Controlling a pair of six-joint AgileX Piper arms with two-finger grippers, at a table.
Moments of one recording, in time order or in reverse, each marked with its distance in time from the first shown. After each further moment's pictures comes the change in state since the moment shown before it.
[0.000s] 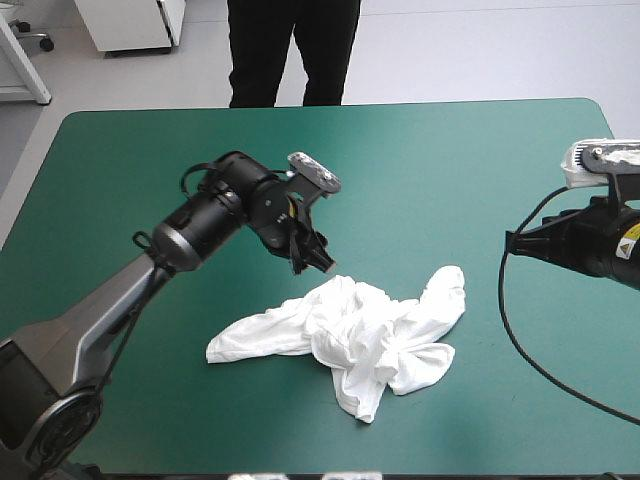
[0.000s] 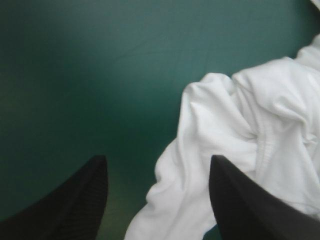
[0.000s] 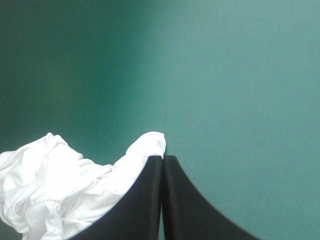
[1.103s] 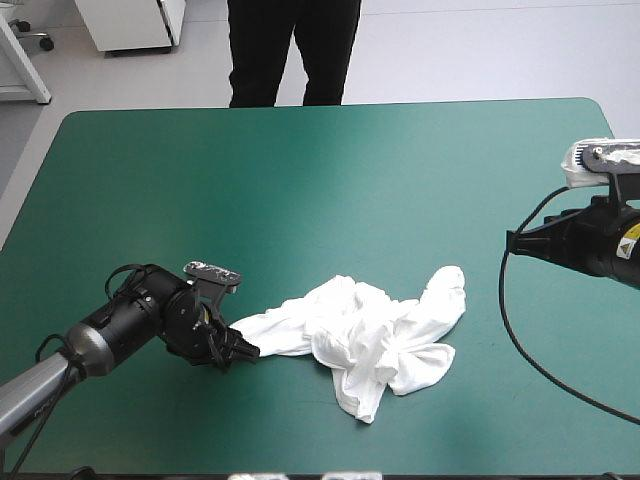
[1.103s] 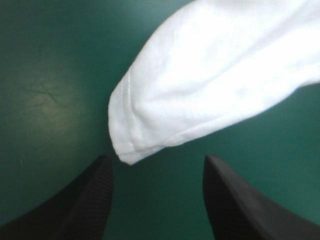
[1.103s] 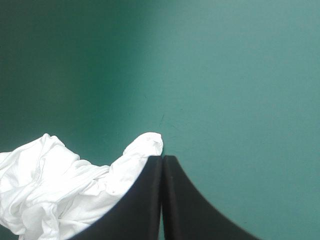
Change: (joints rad) left arm 0.138 -0.373 0.831 -0.038 -0.223 -0.288; right arm 0.000 0.000 0.000 -0.011 0.000 0.000
